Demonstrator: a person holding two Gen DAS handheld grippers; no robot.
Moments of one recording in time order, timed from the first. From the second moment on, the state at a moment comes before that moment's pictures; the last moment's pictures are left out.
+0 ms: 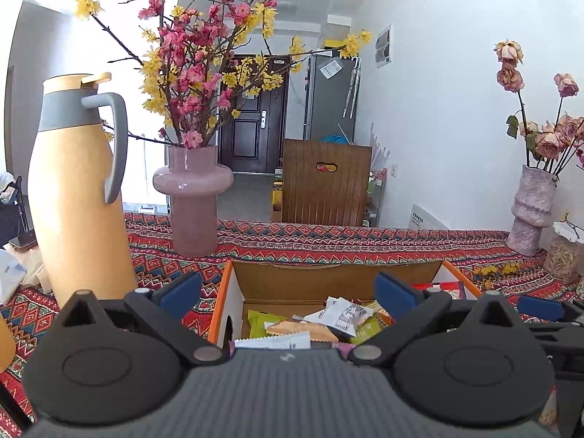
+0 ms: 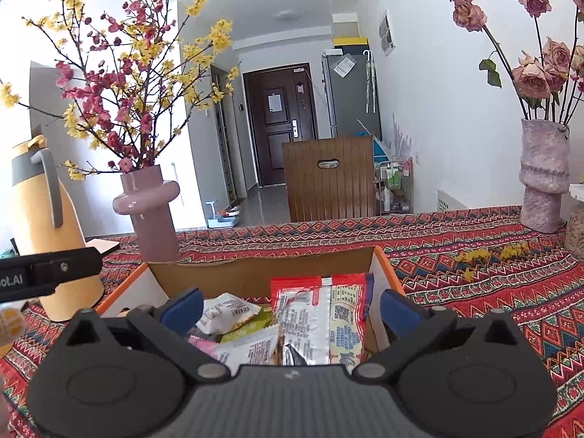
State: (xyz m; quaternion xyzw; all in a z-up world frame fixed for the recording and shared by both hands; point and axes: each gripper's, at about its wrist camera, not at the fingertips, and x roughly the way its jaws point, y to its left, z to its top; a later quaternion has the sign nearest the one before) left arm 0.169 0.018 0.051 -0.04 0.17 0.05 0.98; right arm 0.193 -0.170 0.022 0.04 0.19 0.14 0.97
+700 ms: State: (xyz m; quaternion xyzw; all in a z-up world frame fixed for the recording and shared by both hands) left arm 0.067 0.027 0.039 -0.02 0.21 0.05 0.98; right arm 0.085 -0.191 0.018 0.03 0.22 0.16 0.96
